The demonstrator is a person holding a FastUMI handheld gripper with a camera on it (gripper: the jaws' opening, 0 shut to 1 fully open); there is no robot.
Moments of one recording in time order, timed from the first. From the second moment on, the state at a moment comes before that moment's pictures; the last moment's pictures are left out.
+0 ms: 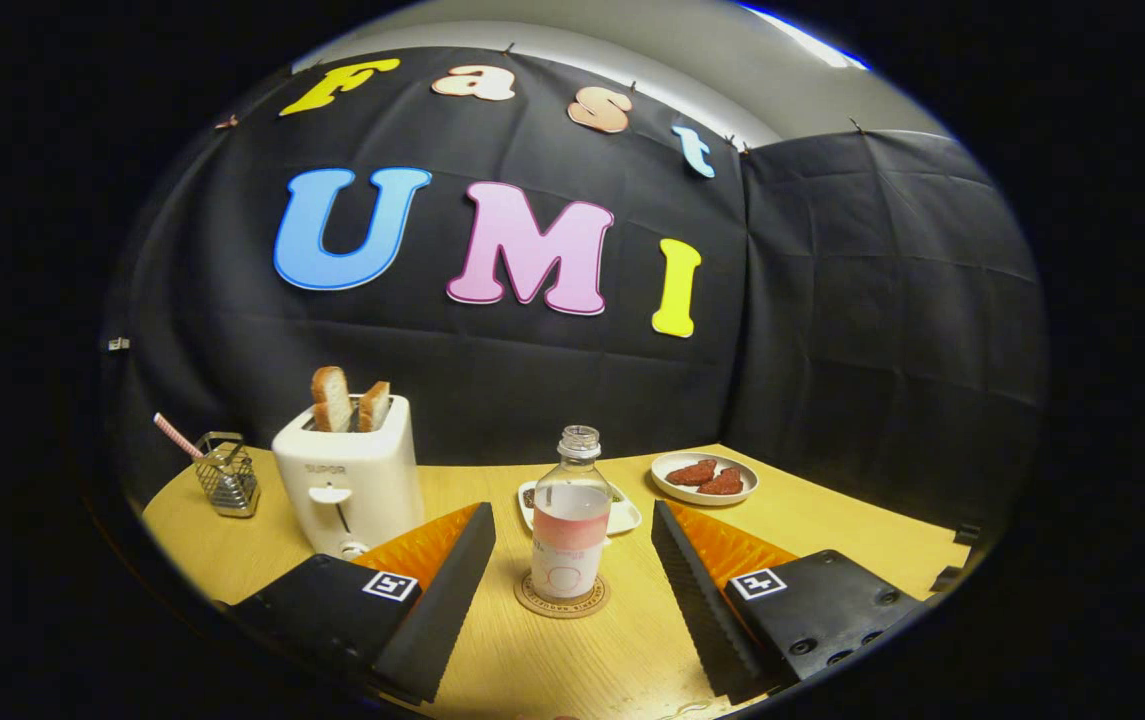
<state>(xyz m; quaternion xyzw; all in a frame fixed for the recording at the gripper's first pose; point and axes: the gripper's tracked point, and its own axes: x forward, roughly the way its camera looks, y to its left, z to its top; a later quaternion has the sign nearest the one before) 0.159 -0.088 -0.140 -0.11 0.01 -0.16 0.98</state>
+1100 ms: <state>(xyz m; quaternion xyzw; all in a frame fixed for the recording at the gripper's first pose) -0.010 -0.074 -0.019 -0.04 -0.02 0.05 1.00</state>
